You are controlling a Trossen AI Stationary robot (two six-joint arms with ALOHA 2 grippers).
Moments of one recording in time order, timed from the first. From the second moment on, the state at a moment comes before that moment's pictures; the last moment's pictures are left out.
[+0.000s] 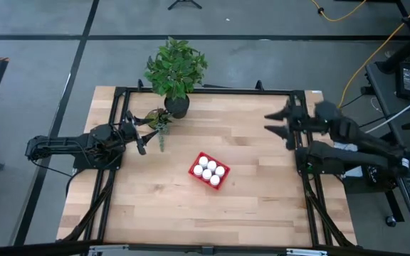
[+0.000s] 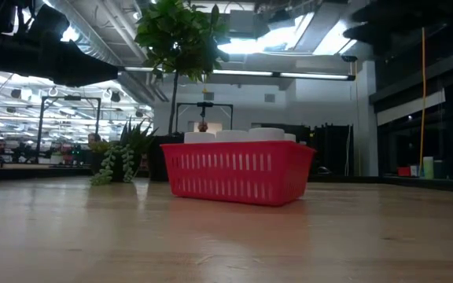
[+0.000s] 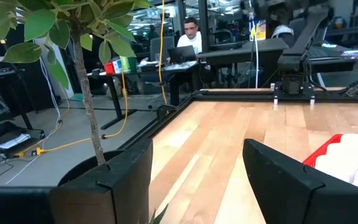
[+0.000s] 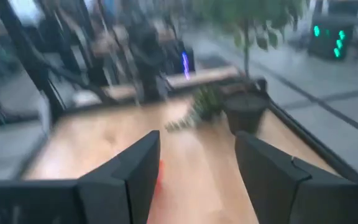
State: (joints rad) left arm 0.09 0.12 0.05 0.08 -0.37 0.12; right arm -0.39 0.49 0.59 -0.24 -0.27 0.08
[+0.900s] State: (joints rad) left arm 0.09 0.12 0.05 0.08 -0.37 0.12; right arm 0.18 0.12 0.01 0.14 0.12 0.19
